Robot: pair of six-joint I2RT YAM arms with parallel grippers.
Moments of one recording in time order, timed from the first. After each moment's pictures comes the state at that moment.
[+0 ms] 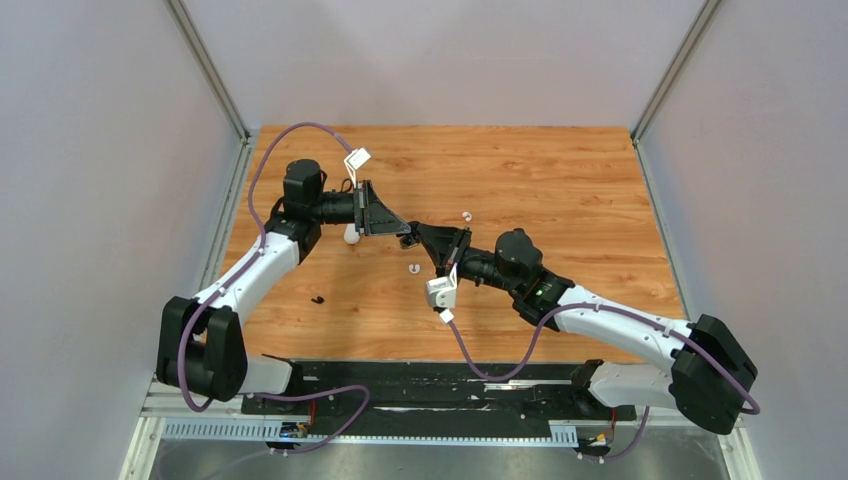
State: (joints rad) left arm -0.27 1.35 0.92 0.17 1.16 -0.67; right arm 0.87 1.20 0.68 0.49 -0.34 -1.37
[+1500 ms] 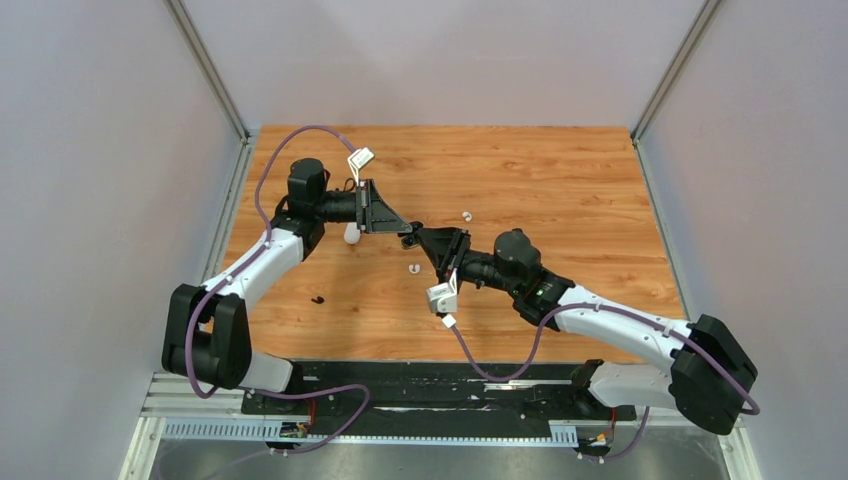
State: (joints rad) left arm -0.27 1.41 0.92 0.24 1.20 -0.76; right arm 0.87 1.20 0.68 0.43 -0.37 -1.46
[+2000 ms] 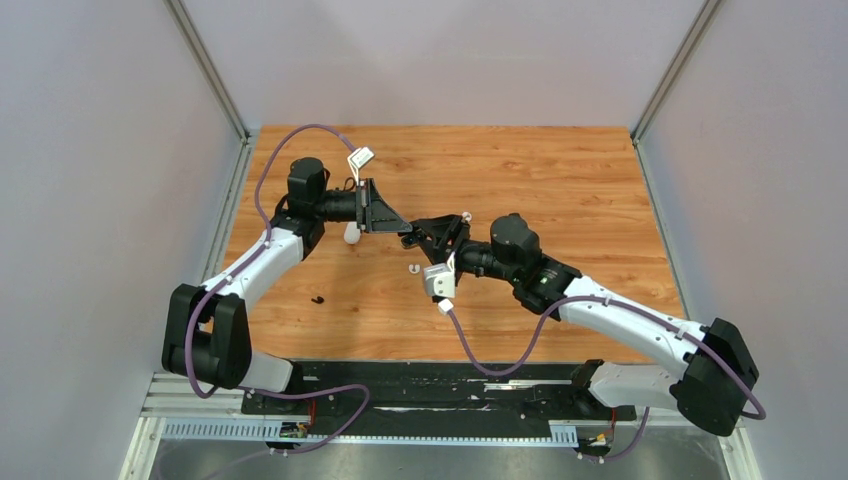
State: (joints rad) left arm -0.27 1.41 0.93 0.23 1.20 -0.75; right arm 0.86 1.19 0.82 0.21 -0.37 -1.30
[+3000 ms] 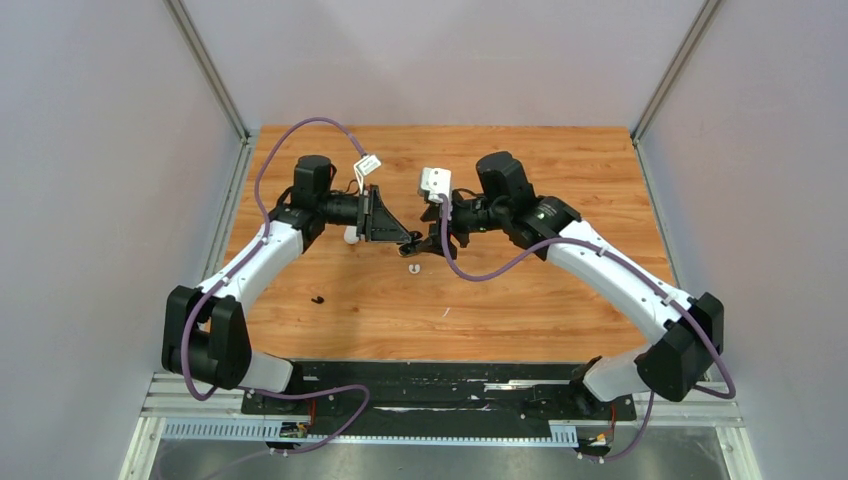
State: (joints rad) left arm -0.28 1.41 1.01 -0.07 1.24 -0.37; right arm 0.72 1.40 1.34 -0.40 -0.61 -0.48
